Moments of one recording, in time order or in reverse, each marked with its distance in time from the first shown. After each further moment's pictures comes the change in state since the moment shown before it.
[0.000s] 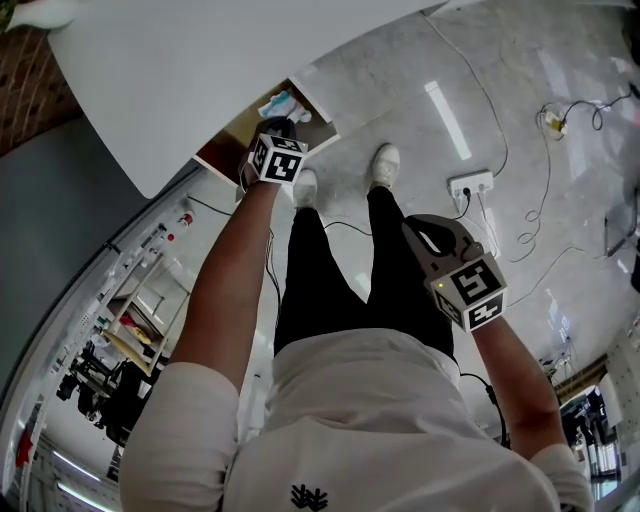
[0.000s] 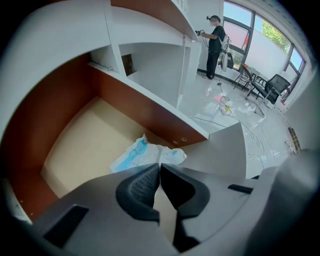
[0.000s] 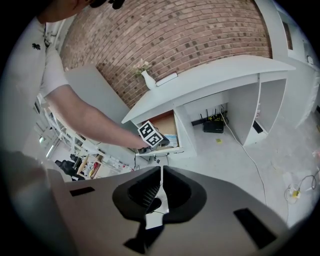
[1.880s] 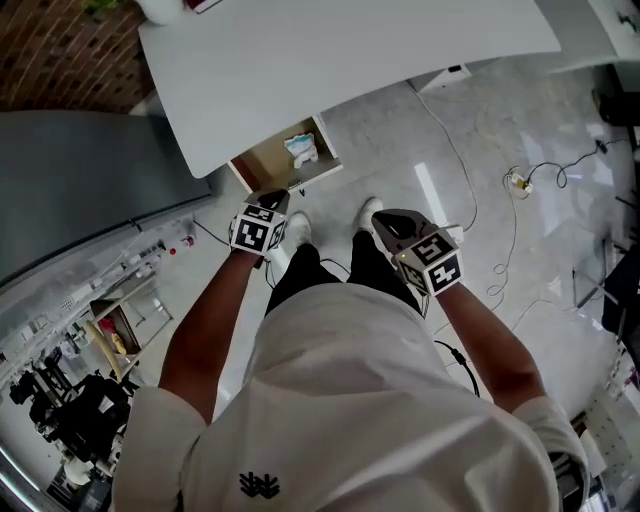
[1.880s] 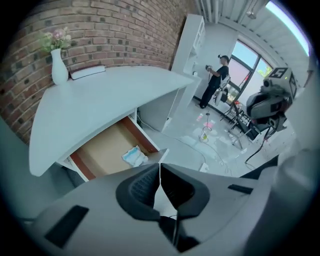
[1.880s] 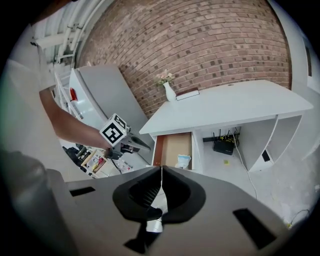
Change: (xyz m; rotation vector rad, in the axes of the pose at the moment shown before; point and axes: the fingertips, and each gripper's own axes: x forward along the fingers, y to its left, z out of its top) left arm -0.286 -0.041 -0.007 -0.216 -0.142 -0.198; right arm -0.066 0.092 0.074 -0.203 -0.064 0.044
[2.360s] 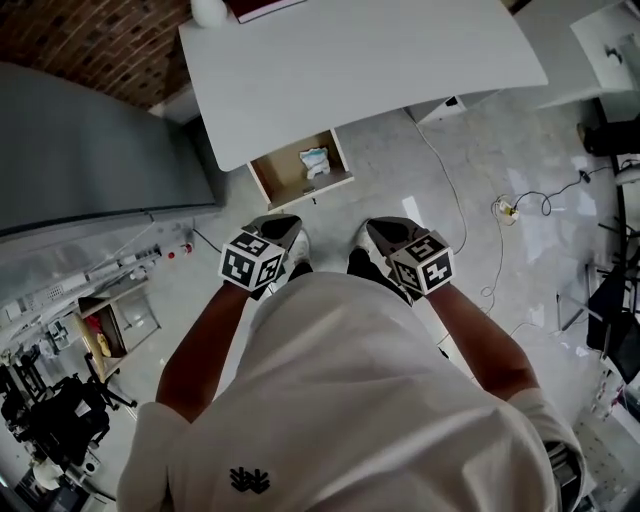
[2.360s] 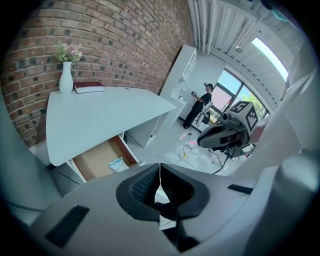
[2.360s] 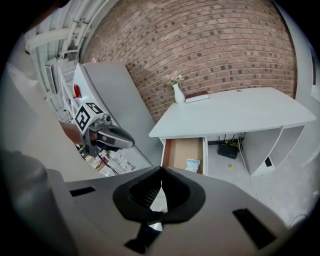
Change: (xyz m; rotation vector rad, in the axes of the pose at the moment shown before) left arm -0.157 -0.056 -0.006 -0.055 -0.196 -0.202; right arm 0.003 0.090 0.022 -0.037 0.003 0.005
